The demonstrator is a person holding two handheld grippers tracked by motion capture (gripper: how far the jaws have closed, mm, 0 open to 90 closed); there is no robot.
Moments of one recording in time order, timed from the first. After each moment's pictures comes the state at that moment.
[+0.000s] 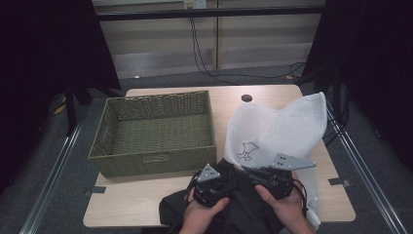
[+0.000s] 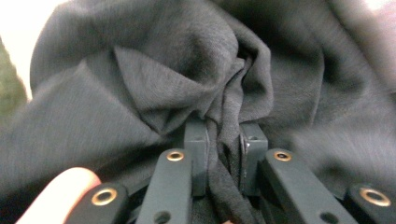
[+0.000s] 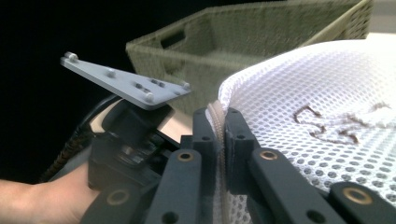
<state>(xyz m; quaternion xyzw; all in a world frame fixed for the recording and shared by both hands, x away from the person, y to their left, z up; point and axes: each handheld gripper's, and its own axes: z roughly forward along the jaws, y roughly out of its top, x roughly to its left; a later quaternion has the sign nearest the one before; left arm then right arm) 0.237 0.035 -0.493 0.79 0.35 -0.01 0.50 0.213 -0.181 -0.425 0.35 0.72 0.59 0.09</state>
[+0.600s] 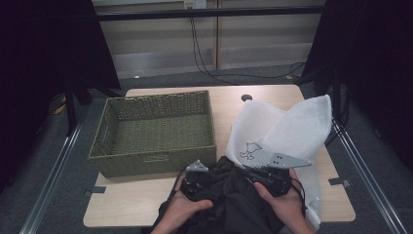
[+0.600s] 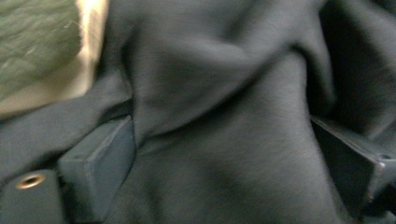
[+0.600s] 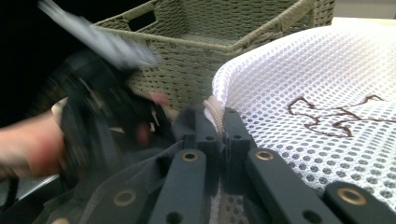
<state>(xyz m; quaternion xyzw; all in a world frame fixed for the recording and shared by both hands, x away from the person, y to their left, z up) 0.266 0.071 -0.501 0.83 0.33 -0.07 0.44 0.222 -0.183 -0.437 0.38 0.73 0.55 0.12</state>
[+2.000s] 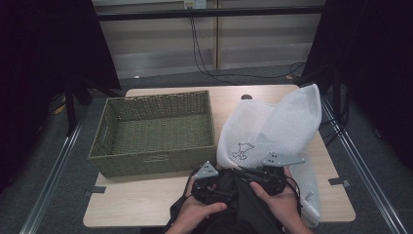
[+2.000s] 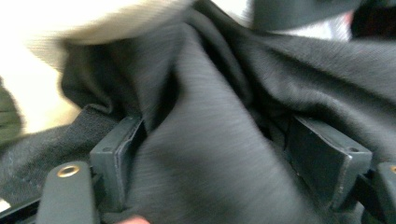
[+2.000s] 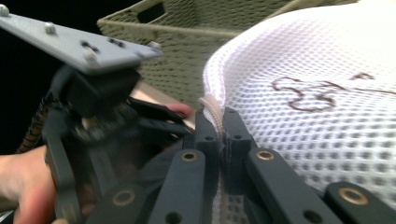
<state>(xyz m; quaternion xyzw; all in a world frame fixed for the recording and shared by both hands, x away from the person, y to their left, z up) 0.246 0.035 -0.493 0.82 0.29 -0.01 0.50 0.230 -0.175 -0.445 0.38 0.74 0.55 0.09</state>
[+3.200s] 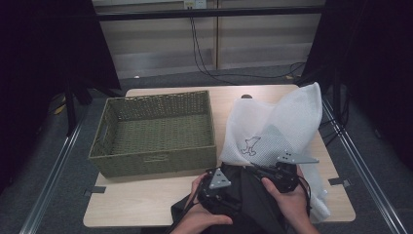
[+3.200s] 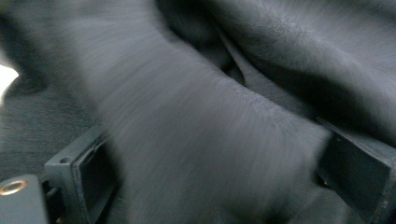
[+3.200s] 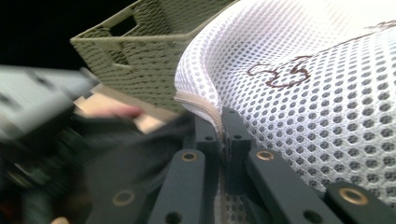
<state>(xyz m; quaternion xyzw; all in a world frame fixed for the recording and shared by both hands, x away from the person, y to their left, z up) 0.228 0.015 -0.491 0.88 0.26 0.03 0.40 0.231 -0.207 -0.452 0.44 0.70 0.56 0.09</state>
